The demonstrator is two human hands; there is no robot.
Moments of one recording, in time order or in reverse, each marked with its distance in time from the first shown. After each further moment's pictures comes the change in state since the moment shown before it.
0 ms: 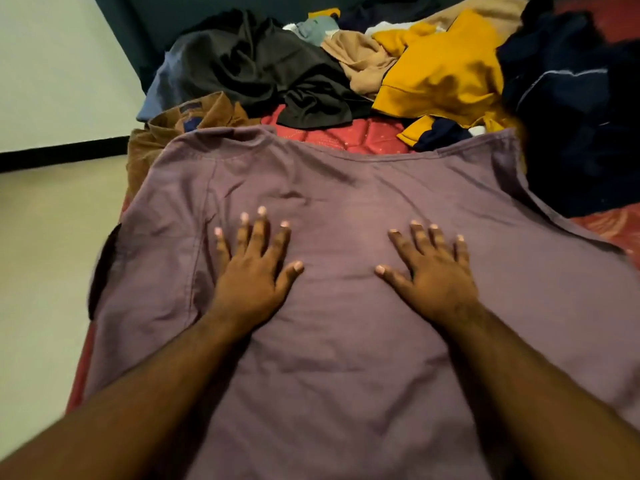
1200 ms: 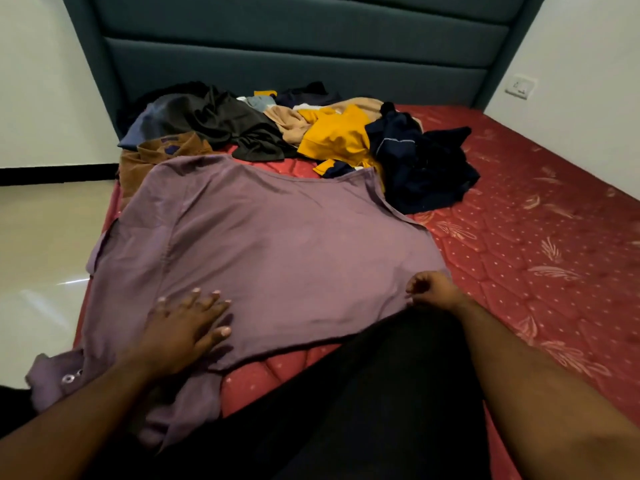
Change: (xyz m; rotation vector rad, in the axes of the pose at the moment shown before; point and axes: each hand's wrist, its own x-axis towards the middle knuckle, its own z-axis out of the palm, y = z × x) left_hand -0.212 0.001 -0.052 -0.163 -0.296 0.140; right_hand -0.221 0.126 -0.074 0.534 -0.181 0.295
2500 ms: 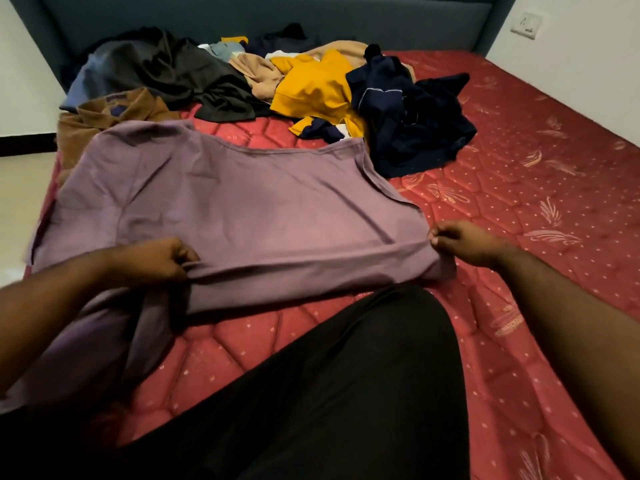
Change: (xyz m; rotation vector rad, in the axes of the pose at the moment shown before) left_hand 0.084 0.025 -0.078 -0.353 -0.346 0.044; right_hand 0.016 0.045 -0.073 -0.071 0.054 -0.174
